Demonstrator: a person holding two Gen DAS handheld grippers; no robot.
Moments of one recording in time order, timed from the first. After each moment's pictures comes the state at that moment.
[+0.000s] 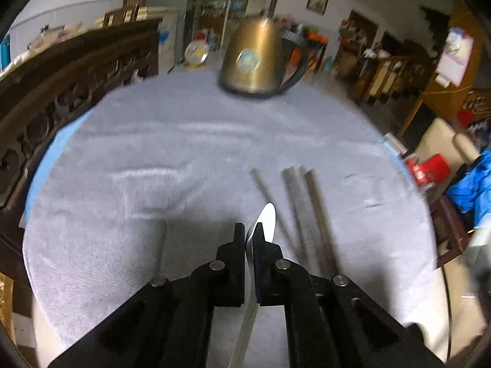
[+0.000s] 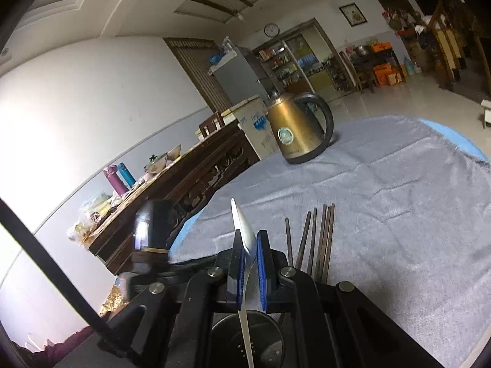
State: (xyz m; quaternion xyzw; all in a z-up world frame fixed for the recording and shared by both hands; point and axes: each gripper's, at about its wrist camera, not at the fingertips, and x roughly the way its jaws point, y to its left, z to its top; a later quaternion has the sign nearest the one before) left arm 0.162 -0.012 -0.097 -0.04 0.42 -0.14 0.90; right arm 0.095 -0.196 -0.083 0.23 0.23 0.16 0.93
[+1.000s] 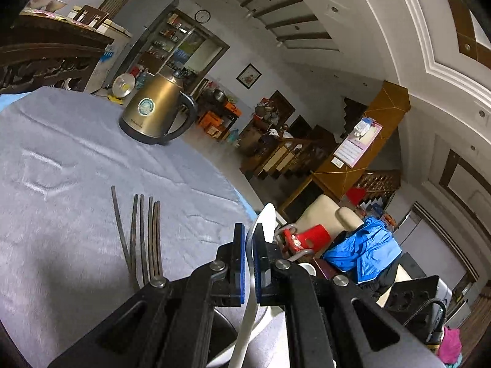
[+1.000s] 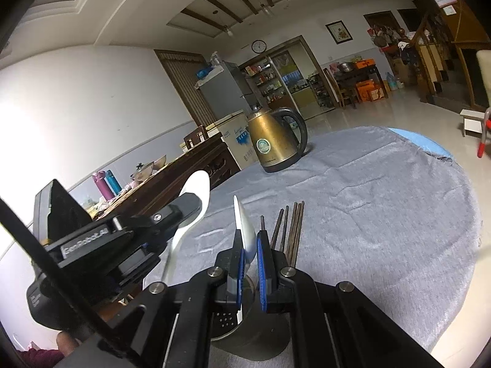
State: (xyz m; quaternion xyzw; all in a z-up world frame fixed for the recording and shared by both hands) left arm 0.067 -0.036 -0.075 -0.26 0.26 -0.34 0.87; right arm 0.036 -0.212 -0.091 0.22 0.21 0.11 0.95
